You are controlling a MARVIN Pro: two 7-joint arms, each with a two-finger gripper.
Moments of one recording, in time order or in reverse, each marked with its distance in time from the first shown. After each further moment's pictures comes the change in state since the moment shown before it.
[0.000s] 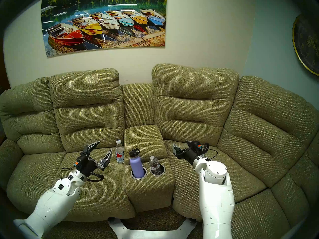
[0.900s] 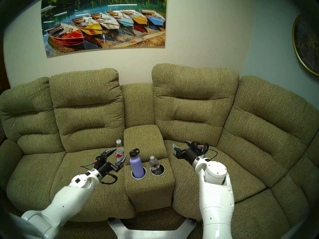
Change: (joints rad) left arm -0.272 -0.170 0.110 0.368 0.025 0.150 -0.120; right arm 0.000 0.000 0.000 0.005 -0.001 0.000 0.000
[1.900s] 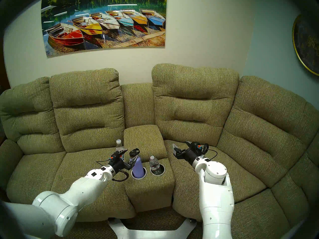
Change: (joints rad) left arm -0.274 -0.163 0.068 0.466 0.132 -0.099 -0.011; right arm 0.000 0.000 0.000 0.002 0.000 0.000 0.000
